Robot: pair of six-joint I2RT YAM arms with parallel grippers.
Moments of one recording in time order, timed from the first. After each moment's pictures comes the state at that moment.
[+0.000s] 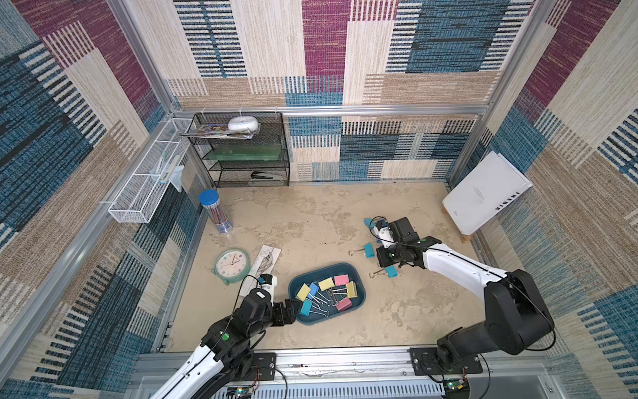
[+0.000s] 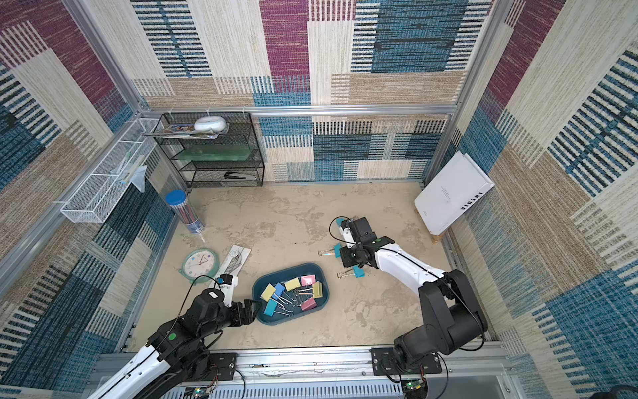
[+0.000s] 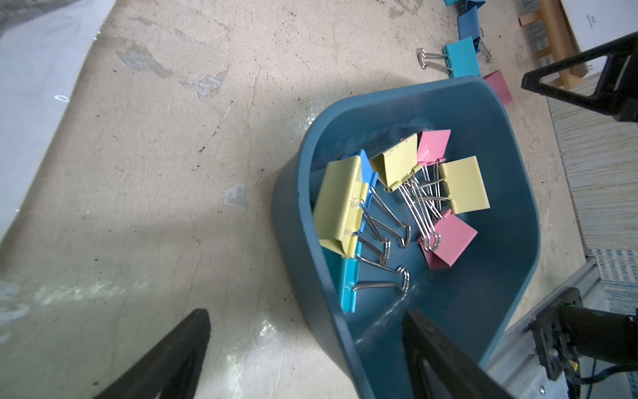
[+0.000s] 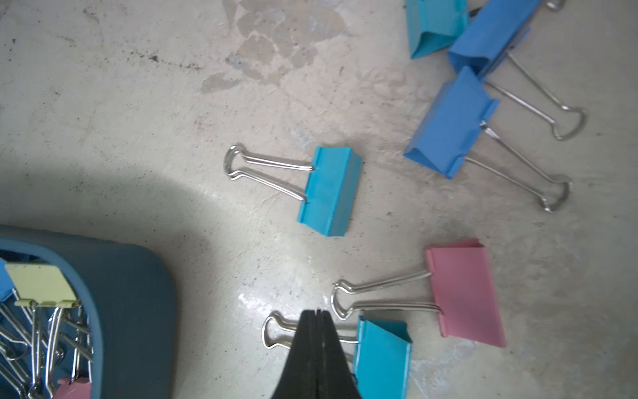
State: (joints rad) left arm -0.61 0.41 0.24 -0.58 0.07 -0.68; right arm 0.48 1.48 0.89 -0.43 -0.11 0.10
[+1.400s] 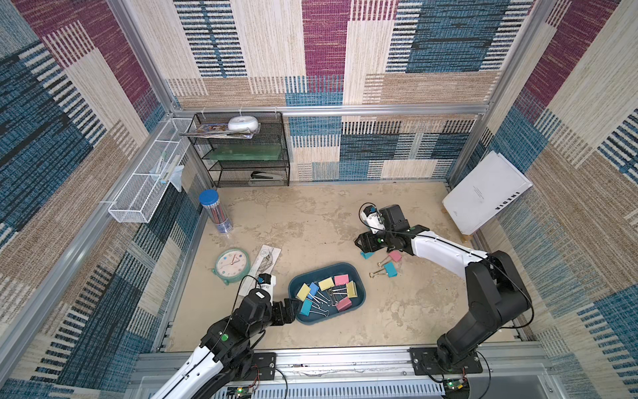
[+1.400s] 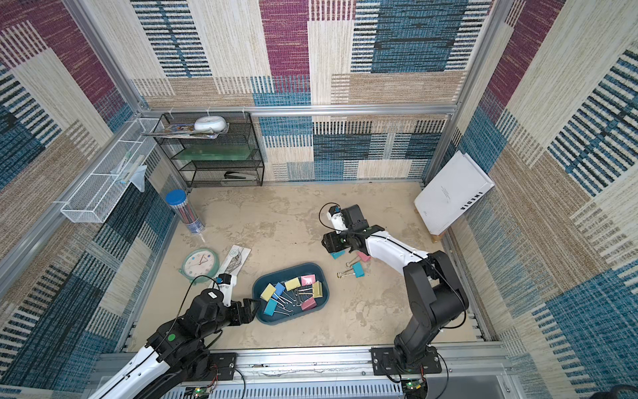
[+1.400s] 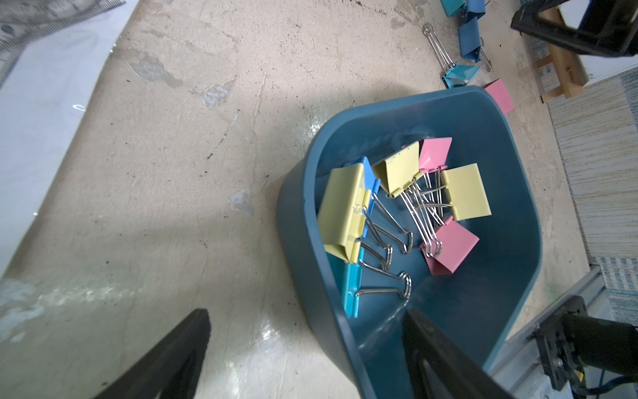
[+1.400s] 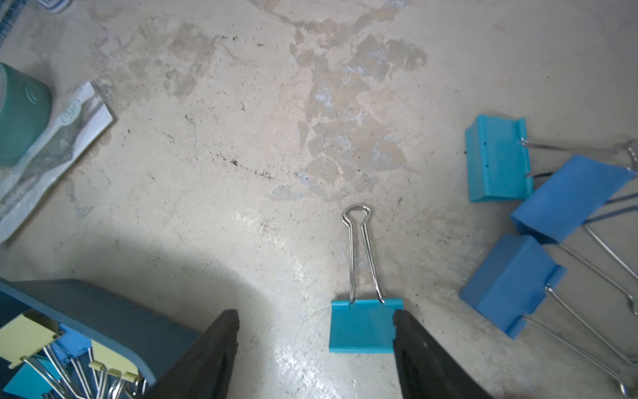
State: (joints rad) left arm -0.61 0.39 0.24 -0.58 0.05 -0.68; right arm 0.45 1.65 1.03 -0.29 -0.22 0.05
